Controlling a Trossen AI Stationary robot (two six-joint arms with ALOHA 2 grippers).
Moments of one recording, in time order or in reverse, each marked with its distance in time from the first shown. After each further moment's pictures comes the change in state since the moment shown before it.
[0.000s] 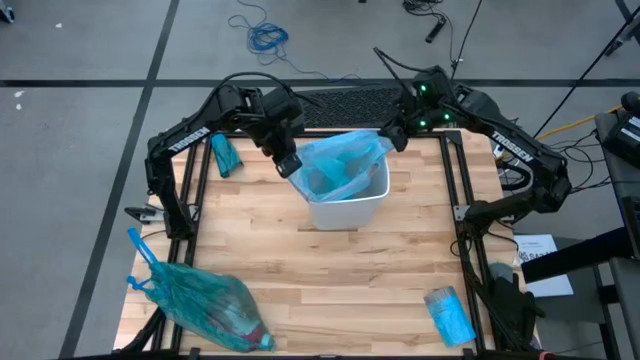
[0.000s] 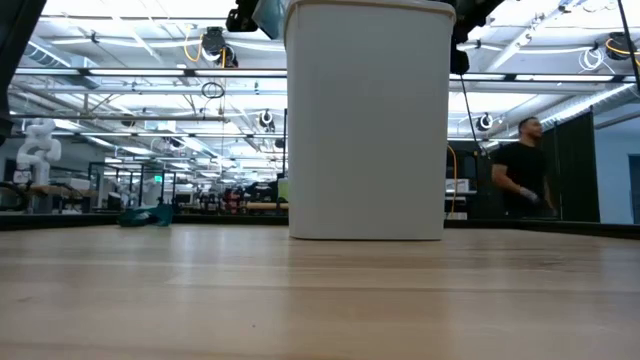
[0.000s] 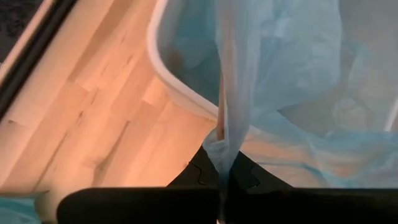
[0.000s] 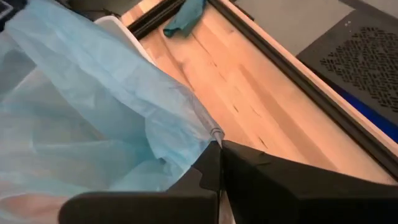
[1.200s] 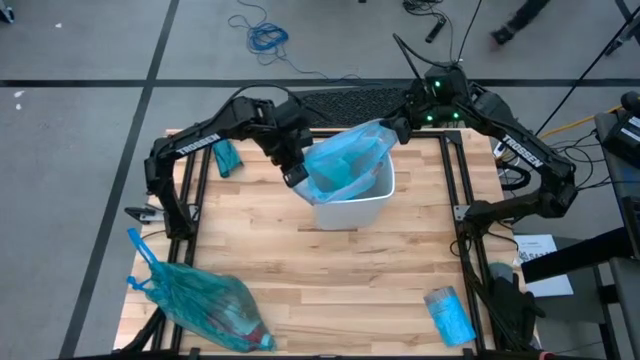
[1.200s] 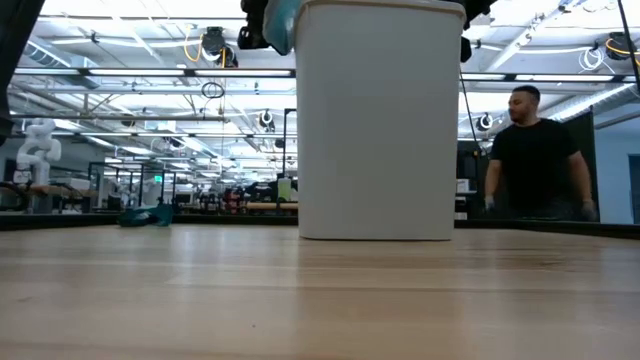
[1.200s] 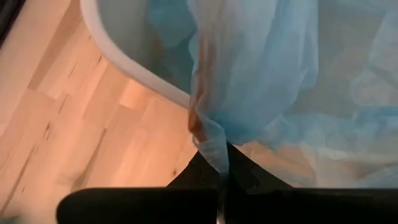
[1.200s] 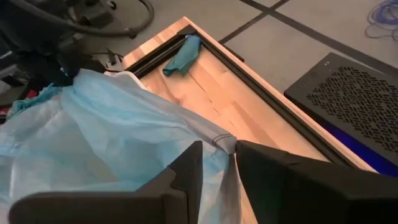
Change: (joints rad) left arm -0.022 -0.009 -0.157 0.132 0.058 0.034; right arm -0.013 -0.059 -0.001 0.099 0.034 0.057
